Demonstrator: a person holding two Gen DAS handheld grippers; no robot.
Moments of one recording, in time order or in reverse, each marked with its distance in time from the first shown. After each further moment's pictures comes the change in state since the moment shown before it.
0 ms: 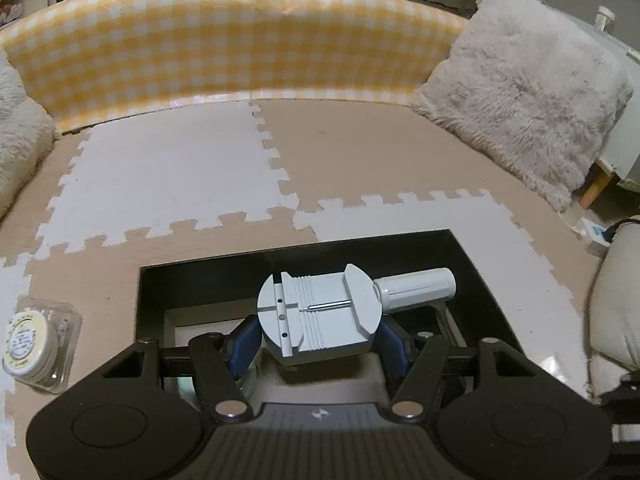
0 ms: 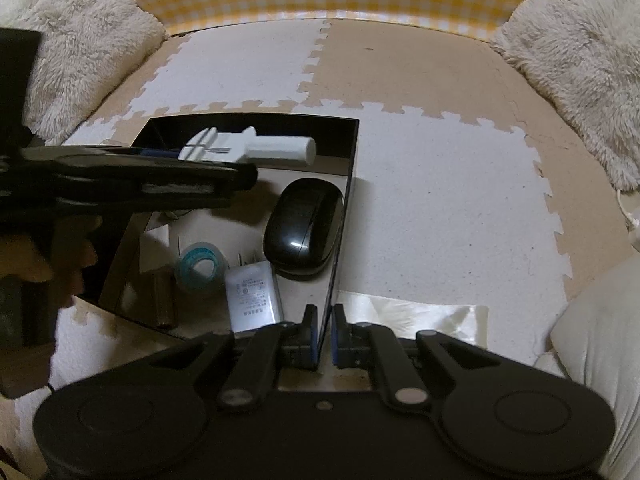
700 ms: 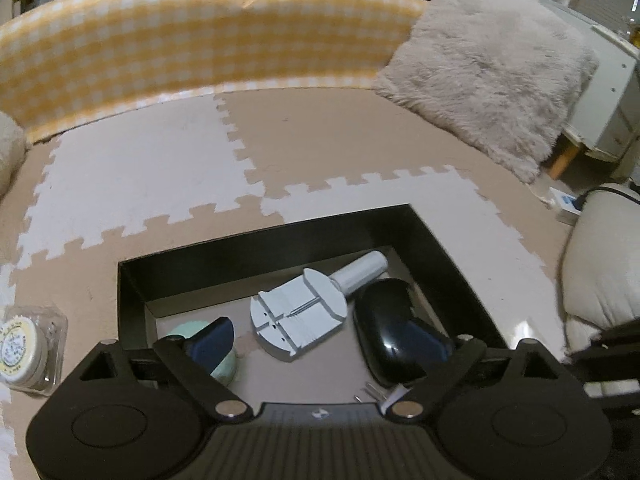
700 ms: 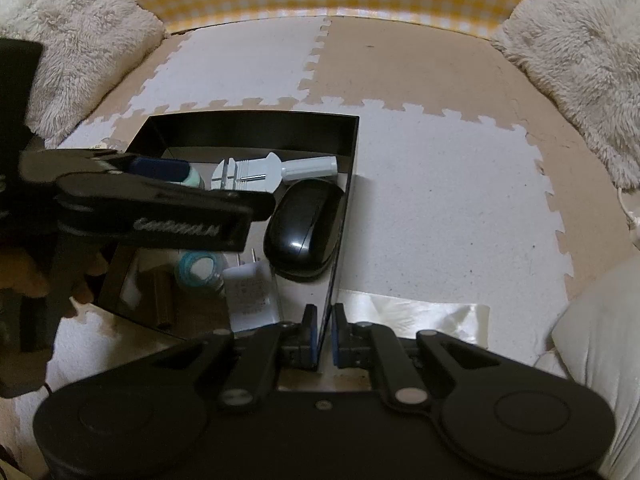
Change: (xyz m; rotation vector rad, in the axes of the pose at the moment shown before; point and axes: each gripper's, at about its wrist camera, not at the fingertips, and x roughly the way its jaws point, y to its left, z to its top) left arm -0.018 -0.007 -0.005 0.079 0.038 -0.086; right arm 0.001 -0.001 0.001 0.003 0.008 0.004
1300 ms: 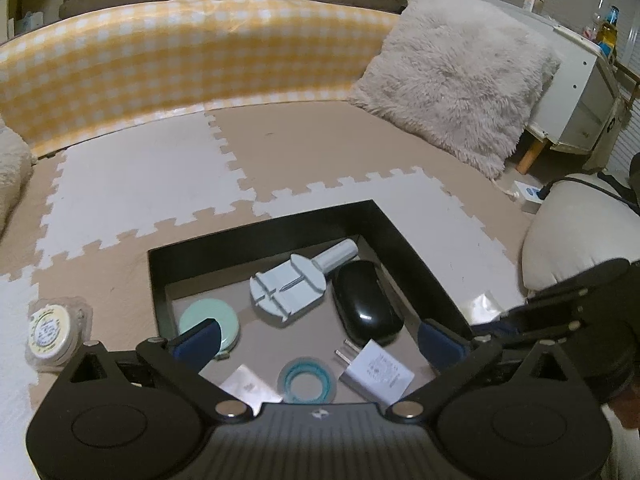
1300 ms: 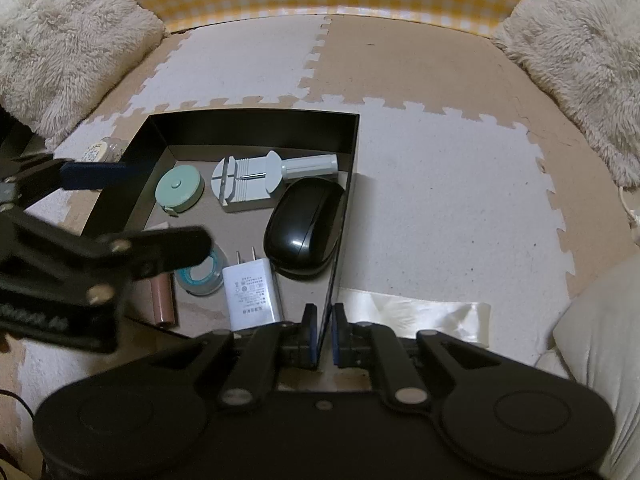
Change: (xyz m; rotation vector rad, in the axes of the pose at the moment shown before) left arm -0.055 -0.003 -0.017 0.042 -0.019 -0.035; right arm 0.001 0.000 -0.001 0.001 0.003 0.004
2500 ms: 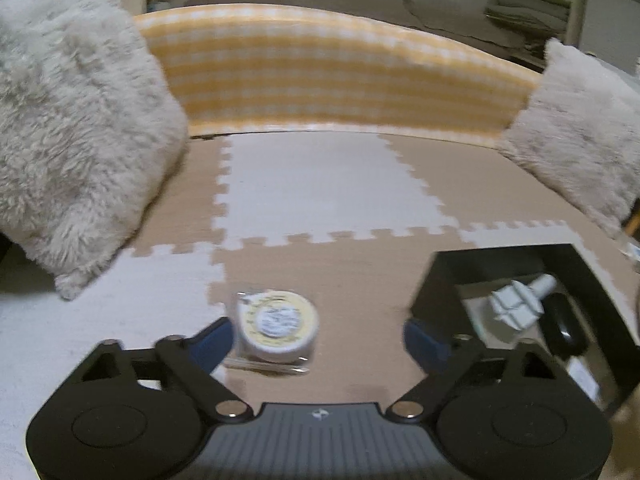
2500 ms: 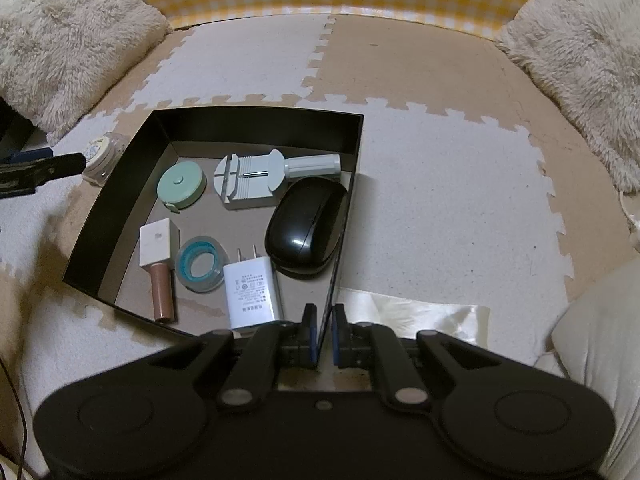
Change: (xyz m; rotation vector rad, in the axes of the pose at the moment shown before) left arm -0.024 0.156 -0.033 -0.171 -0.121 0.255; right arm -0.001 0.002 0.001 -0.014 0.006 -0.003
